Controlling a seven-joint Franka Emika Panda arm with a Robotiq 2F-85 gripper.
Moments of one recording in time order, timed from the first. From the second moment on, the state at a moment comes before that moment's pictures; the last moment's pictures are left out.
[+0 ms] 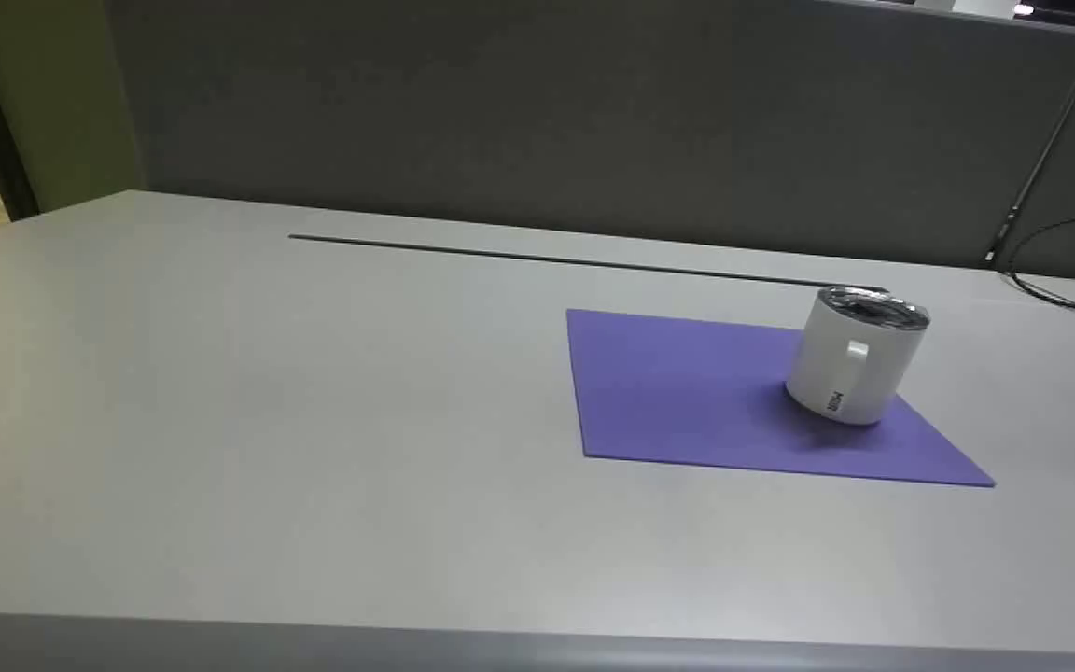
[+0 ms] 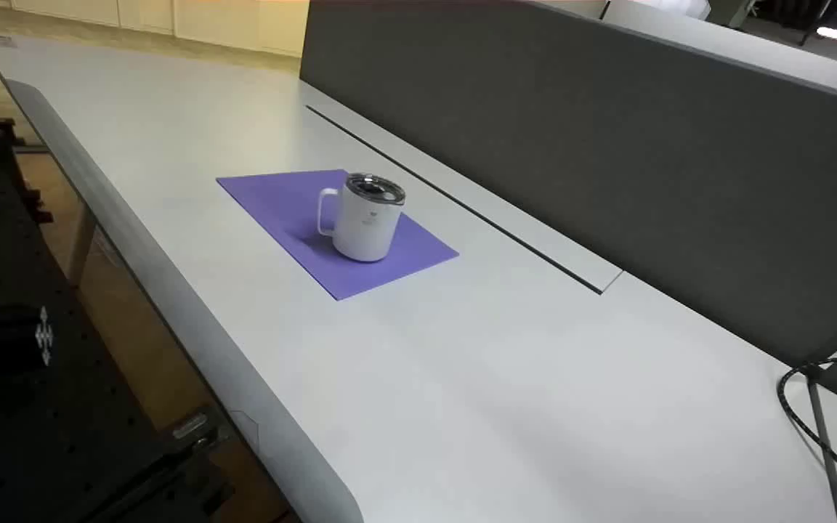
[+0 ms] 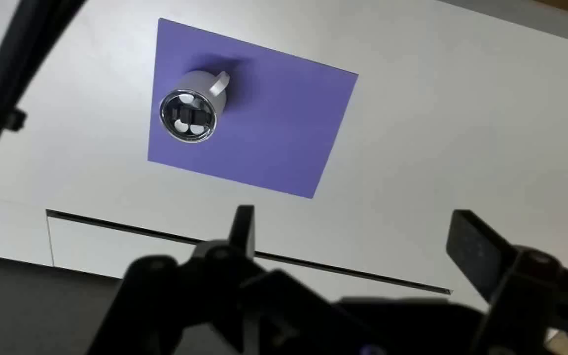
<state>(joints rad) 0.12 -0.85 0.04 -2.52 0.04 1.90 -0.08</state>
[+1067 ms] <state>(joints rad) 0.08 -0.80 -0.02 -2.56 0.01 1.99 -0.16</state>
